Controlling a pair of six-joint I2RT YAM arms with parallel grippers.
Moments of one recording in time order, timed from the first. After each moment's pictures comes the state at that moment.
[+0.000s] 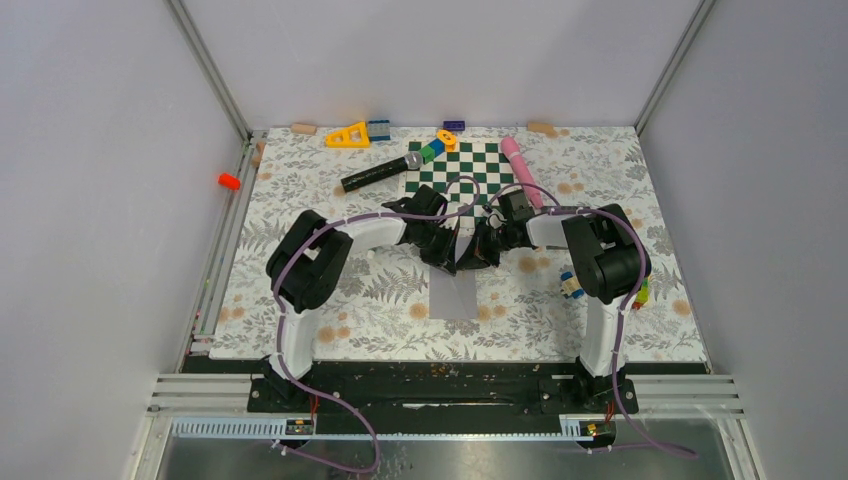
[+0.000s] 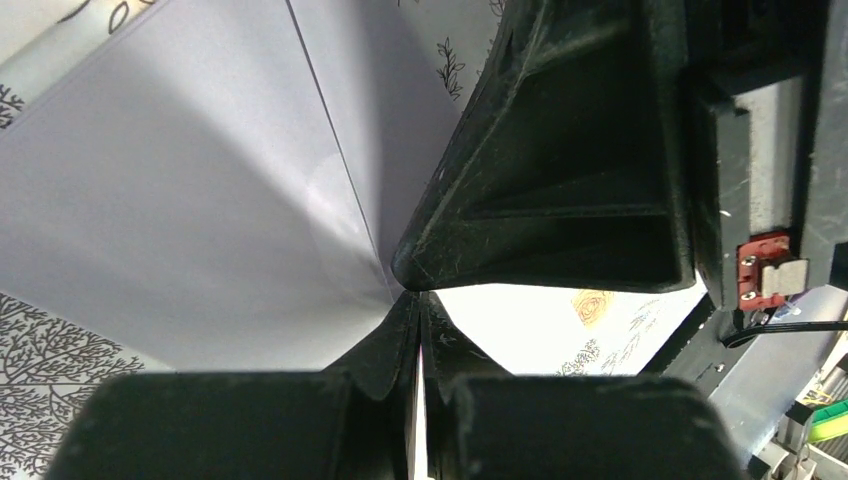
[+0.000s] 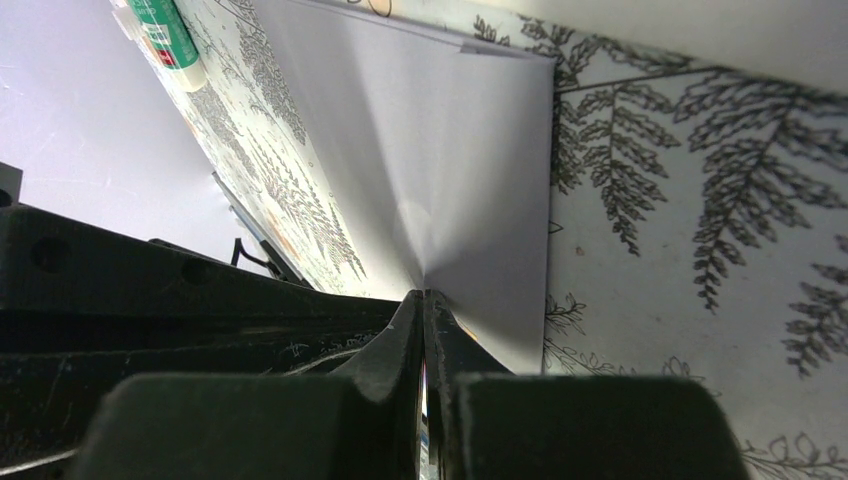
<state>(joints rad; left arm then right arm) -0.66 2.04 1.34 -0.36 0.51 -0.29 0.35 2.00 1.04 -0.13 -0.75 0.73</state>
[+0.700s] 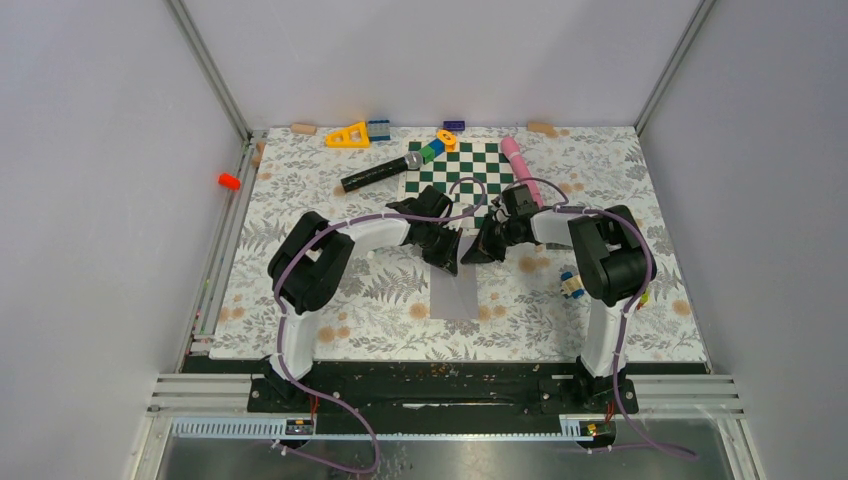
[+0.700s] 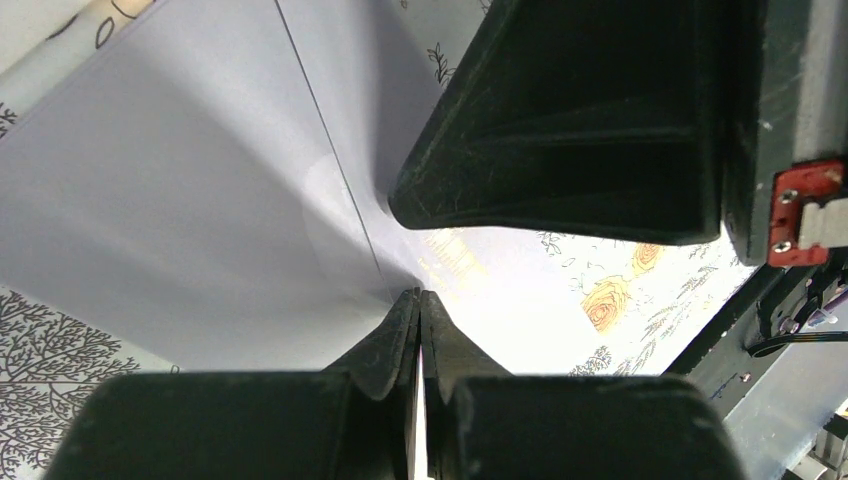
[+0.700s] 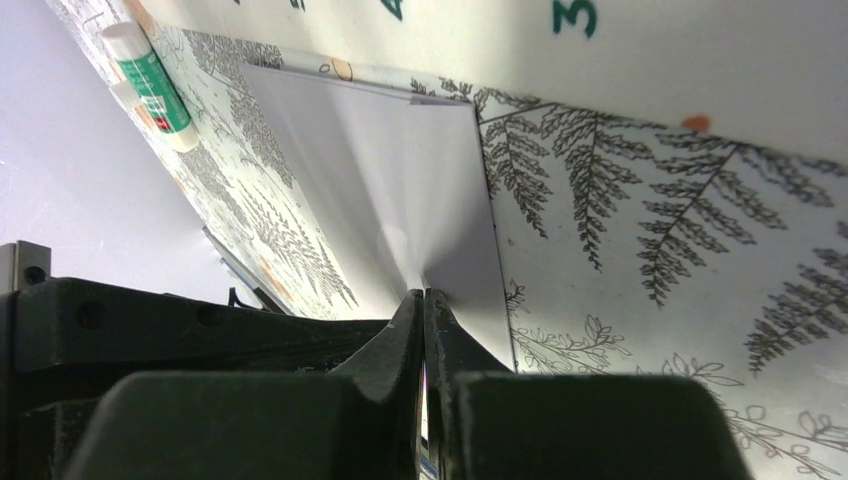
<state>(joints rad) -0.69 2.04 1.36 -0.39 0.45 -0.27 0.33 1.97 1.05 -0.18 -0.64 0.75</state>
